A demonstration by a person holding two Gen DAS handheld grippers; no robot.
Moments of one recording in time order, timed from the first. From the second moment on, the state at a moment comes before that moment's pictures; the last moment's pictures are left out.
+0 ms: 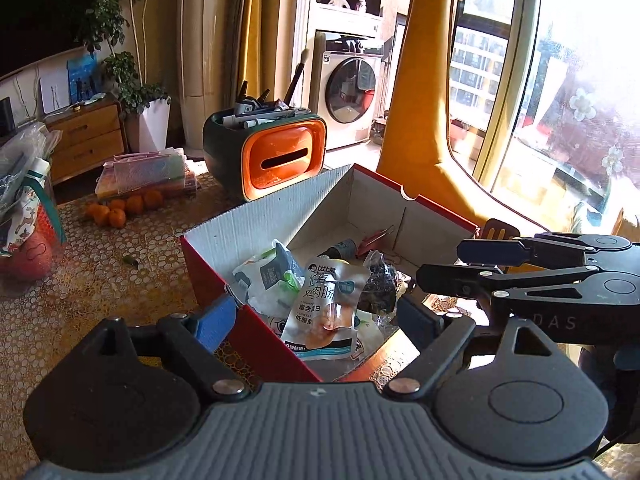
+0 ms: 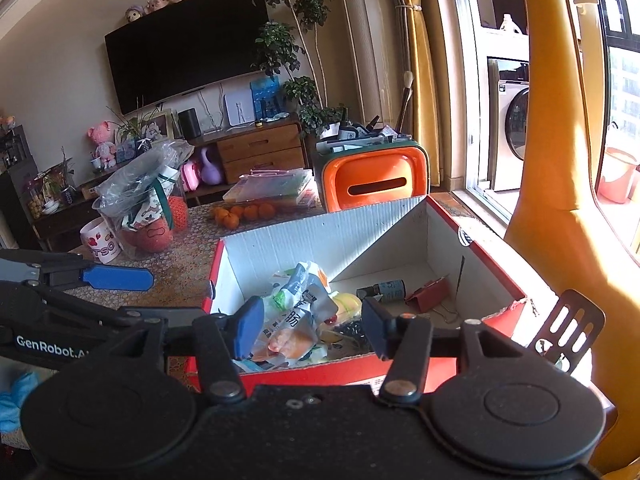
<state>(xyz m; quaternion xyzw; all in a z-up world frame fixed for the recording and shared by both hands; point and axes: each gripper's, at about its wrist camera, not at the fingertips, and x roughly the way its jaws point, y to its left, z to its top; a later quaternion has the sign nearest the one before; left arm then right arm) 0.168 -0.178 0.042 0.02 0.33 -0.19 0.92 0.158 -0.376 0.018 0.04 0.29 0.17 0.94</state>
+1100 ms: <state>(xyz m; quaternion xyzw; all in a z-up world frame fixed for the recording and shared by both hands) 0.096 -0.137 0.049 0.01 0.31 -0.14 0.94 0.070 -0.360 0.028 0.02 0.24 0.16 0.96</state>
